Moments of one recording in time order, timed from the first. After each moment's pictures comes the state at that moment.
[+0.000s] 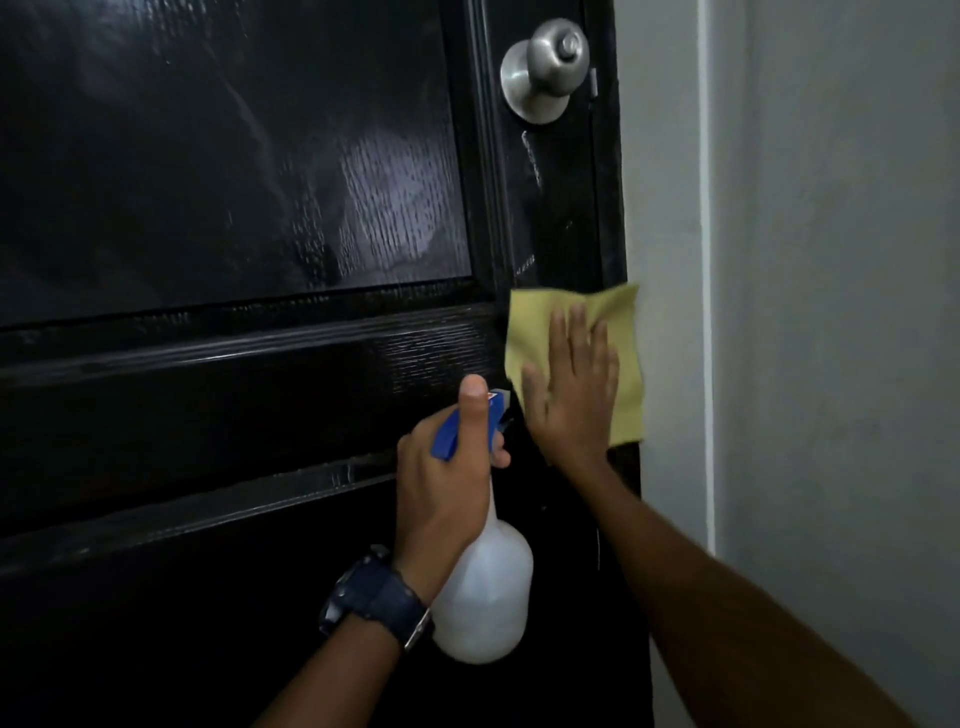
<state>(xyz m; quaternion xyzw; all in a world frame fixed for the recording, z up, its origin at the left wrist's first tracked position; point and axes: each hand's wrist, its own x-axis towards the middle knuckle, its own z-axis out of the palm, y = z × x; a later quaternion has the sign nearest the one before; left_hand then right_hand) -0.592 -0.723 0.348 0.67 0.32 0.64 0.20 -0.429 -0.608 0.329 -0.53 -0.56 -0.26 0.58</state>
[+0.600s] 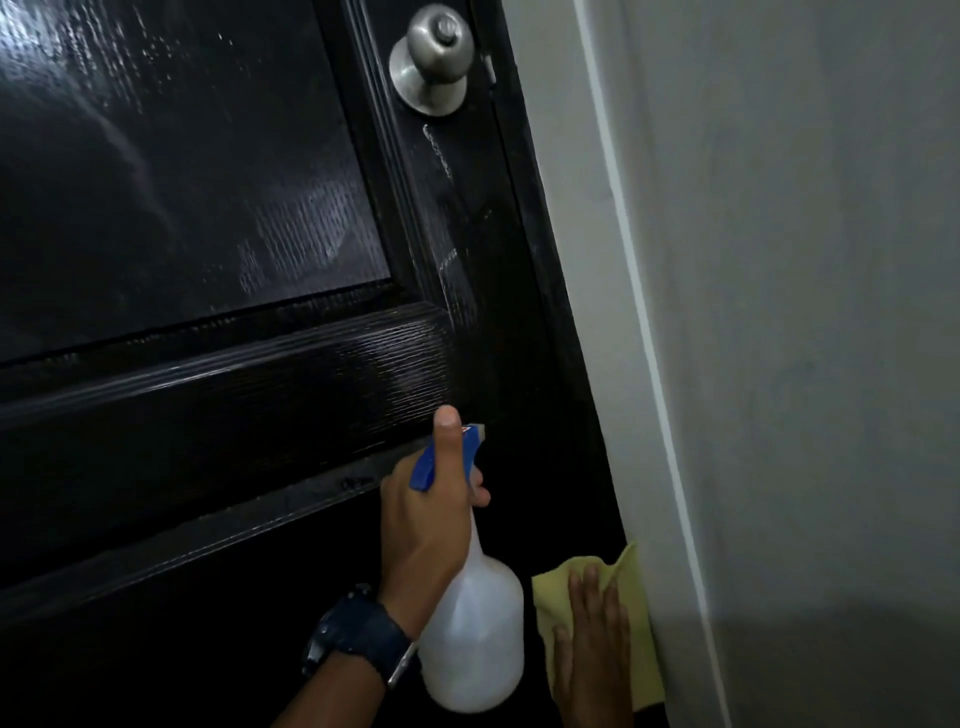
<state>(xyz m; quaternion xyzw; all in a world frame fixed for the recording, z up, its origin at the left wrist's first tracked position) -0.559 -0.716 0.314 0.67 0.36 0.60 0.25 -0.434 -0.621 0.026 -0.62 -0.53 -0.11 0.56</state>
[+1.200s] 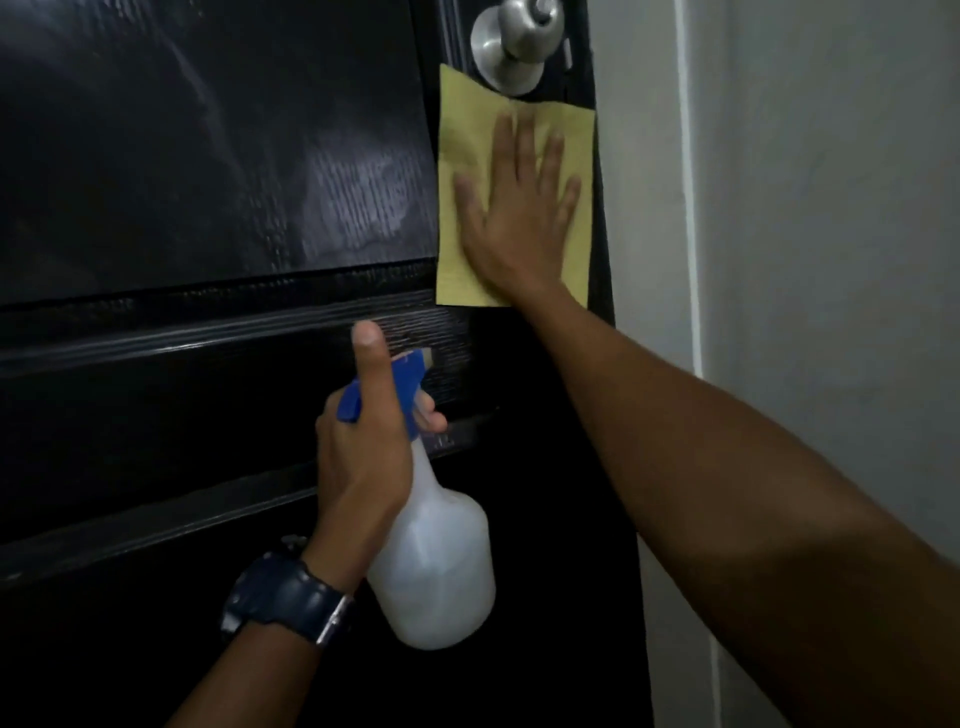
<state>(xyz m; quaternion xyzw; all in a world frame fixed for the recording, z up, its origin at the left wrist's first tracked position) -0.622 -0.709 0.365 0.59 0.31 0.69 0.30 -0.452 -0.603 0.498 -0.53 -0.54 -0.26 0.60</state>
